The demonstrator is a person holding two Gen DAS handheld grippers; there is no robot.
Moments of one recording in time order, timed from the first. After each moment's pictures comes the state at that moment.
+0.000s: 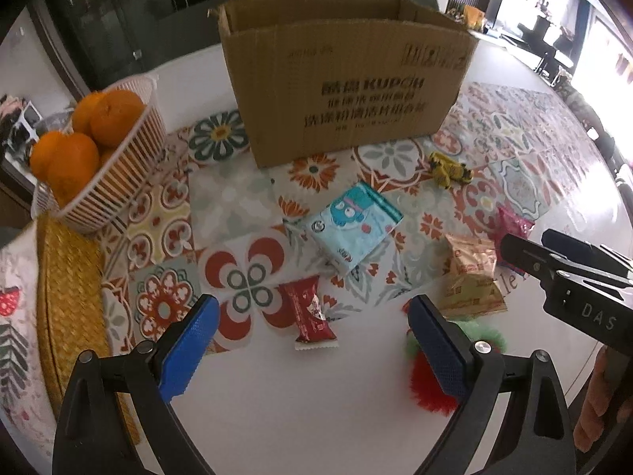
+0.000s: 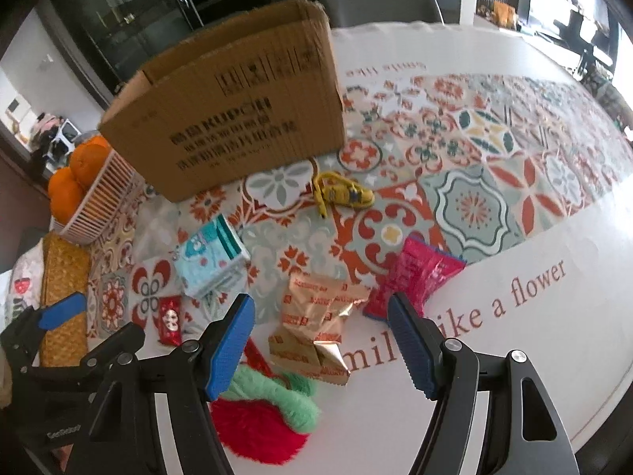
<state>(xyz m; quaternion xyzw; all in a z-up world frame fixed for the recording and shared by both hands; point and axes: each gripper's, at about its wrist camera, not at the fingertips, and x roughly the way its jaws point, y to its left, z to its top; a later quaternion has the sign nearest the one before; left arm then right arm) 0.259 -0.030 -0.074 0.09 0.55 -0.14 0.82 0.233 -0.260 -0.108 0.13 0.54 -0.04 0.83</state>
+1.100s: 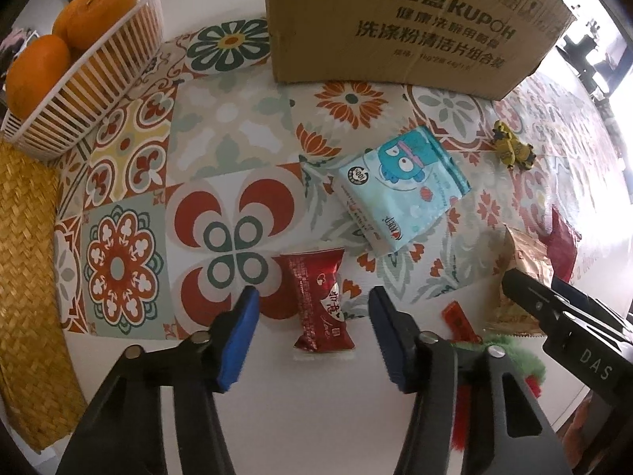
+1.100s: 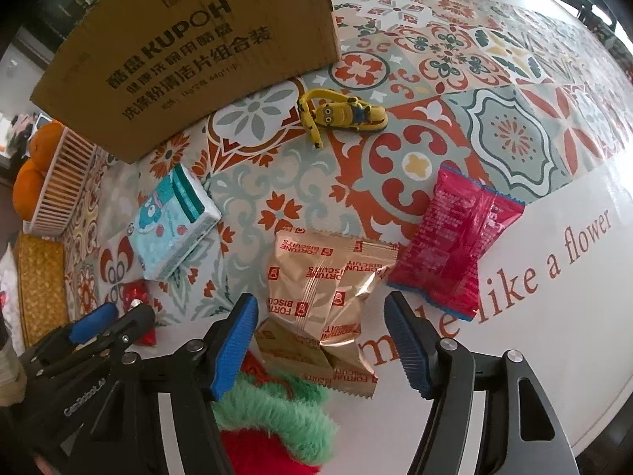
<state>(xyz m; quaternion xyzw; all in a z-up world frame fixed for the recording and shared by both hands) 0.294 -0.018 -0.147 0.03 0.64 -0.09 0.76 0.252 -0.247 -0.172 0.16 0.61 -0.05 0.77</state>
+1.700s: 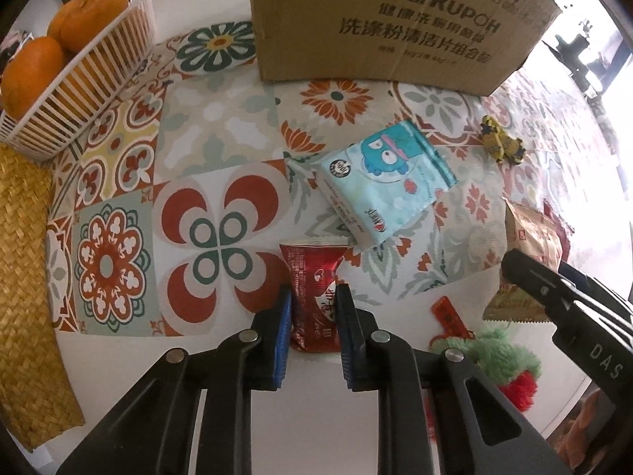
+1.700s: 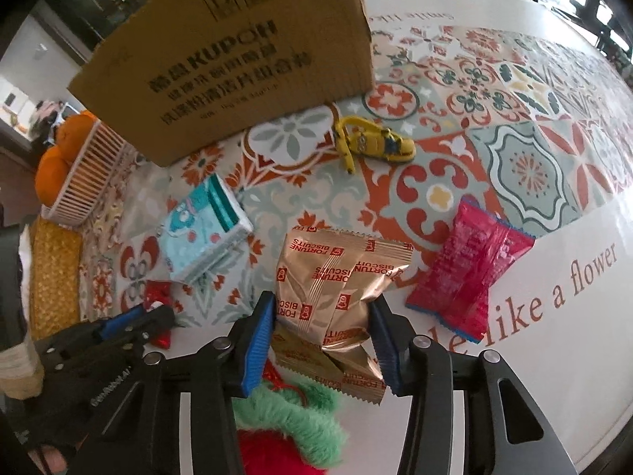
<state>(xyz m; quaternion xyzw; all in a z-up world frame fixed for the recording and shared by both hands) 0.284 -0.026 -0.156 0.03 0.63 -0.11 0.77 0.253 -0.240 -0.159 0.15 0.57 0.00 0.80</state>
